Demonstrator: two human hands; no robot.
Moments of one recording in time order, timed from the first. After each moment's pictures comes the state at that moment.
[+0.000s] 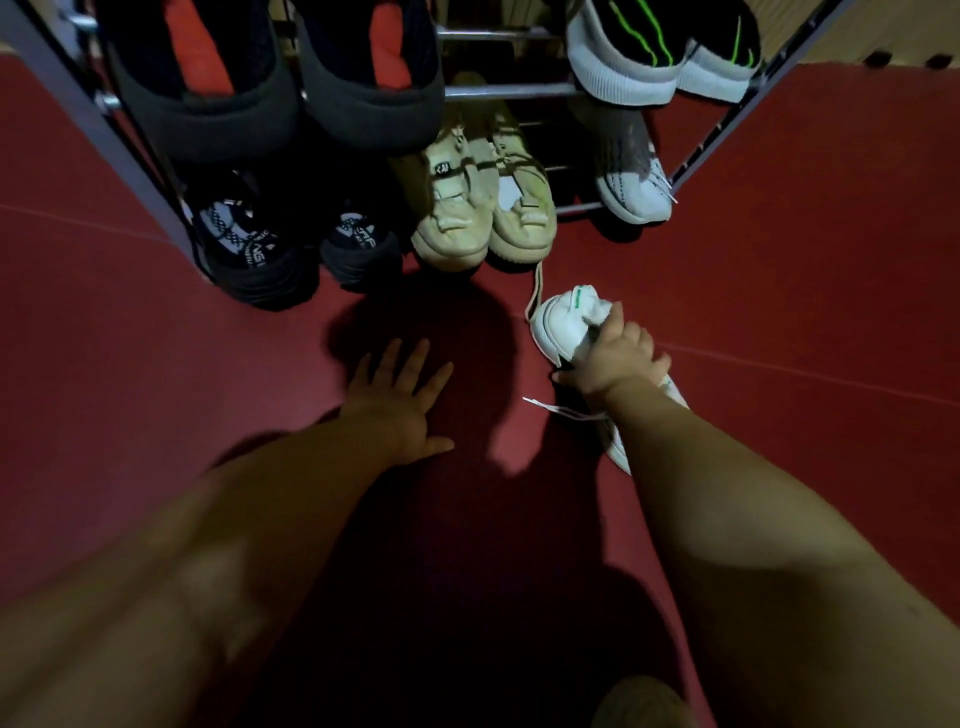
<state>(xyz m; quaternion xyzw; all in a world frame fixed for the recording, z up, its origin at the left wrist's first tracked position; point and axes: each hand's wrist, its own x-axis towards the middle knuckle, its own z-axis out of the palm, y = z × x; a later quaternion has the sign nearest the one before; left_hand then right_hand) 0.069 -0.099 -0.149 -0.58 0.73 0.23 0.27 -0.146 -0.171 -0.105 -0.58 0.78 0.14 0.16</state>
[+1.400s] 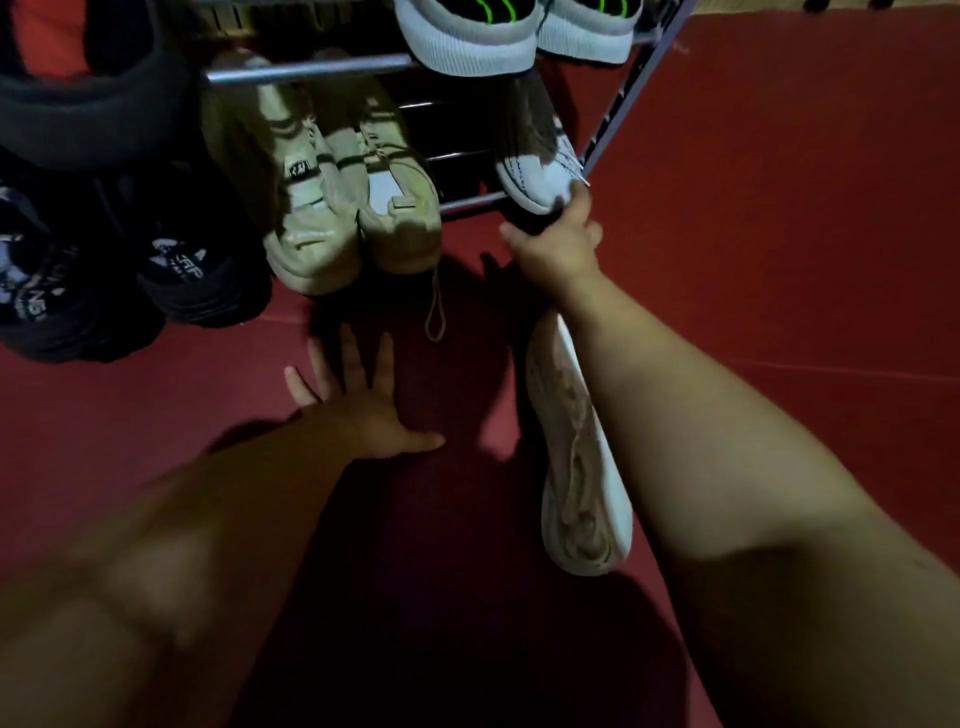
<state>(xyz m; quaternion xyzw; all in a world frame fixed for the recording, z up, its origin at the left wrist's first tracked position) -0.016 -0.158 -0.157 -0.69 0.61 0.34 0.20 -0.183 -0.281 -0.079 -0.50 0.77 -0.20 0.35</state>
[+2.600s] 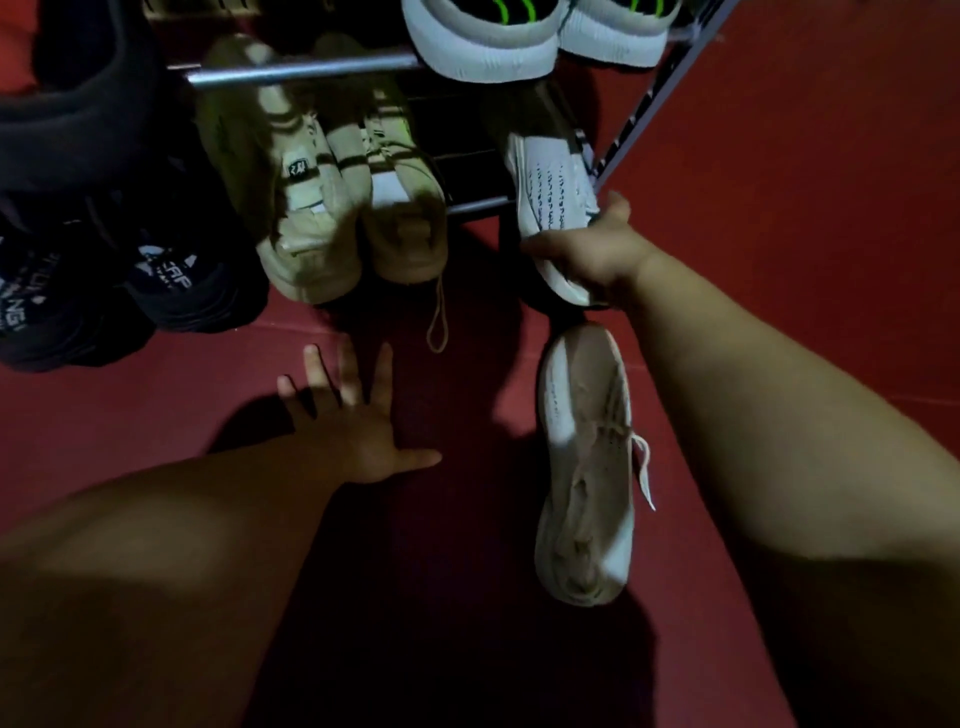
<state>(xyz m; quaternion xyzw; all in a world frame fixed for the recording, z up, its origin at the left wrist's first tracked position) -0.015 -0.157 -0.157 -0.67 0.62 0.33 0.23 -0.218 -0.309 -0.079 -0.47 0.77 -0.14 0.41</state>
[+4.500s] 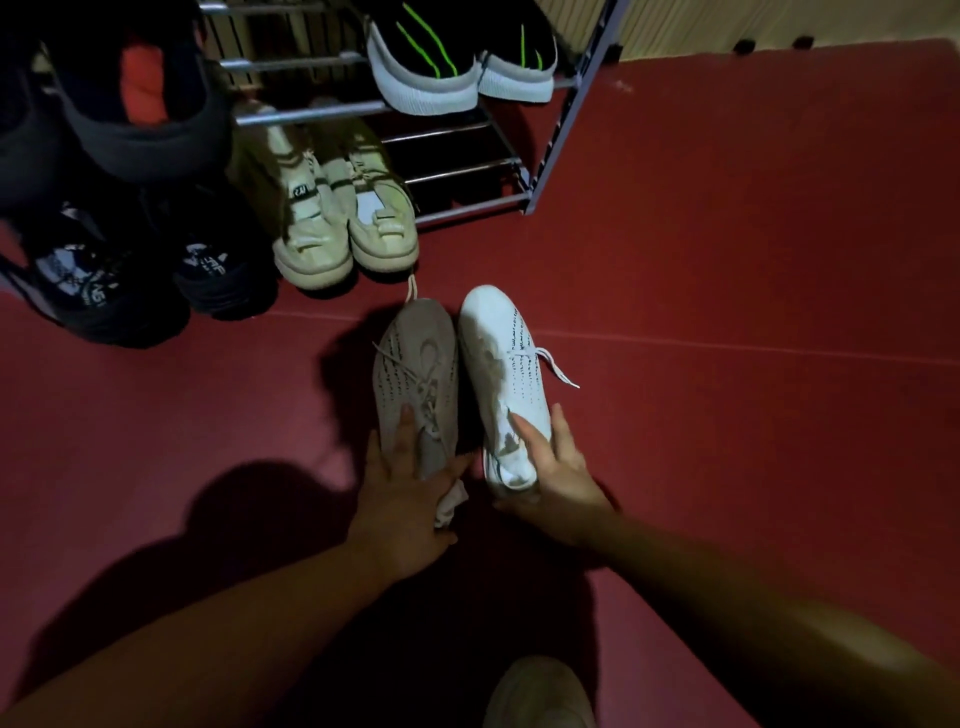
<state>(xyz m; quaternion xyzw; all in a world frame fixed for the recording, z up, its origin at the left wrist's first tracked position) -0.057 -0.021 -0.170 -0.57 0.80 0.21 0.00 -0.266 -0.048 -0.119 -0.66 0.65 0.01 0.37</state>
